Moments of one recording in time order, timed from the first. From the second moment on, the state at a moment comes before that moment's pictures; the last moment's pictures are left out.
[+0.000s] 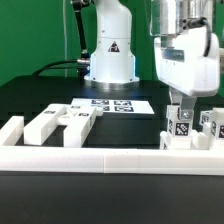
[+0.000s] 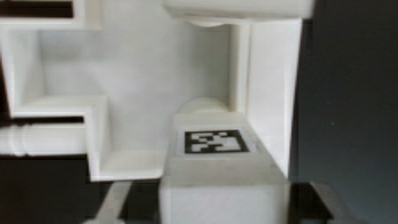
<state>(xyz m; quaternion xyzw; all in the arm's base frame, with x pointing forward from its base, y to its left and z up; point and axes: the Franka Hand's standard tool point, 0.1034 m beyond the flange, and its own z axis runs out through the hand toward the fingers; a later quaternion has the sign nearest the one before) 0.633 0.060 0.076 -0.68 0.73 0.00 0.06</state>
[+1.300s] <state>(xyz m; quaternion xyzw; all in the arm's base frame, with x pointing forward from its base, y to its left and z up) 0.633 0.061 0.075 -0.56 0.83 0.01 0.07</state>
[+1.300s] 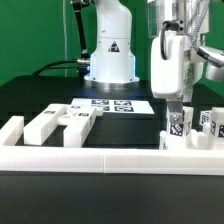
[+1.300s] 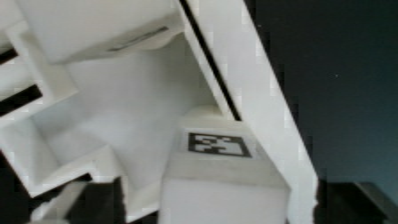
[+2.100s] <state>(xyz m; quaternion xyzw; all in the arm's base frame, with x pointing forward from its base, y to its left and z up) 0.631 0.058 0.075 -0.82 0.57 0.00 0.05</state>
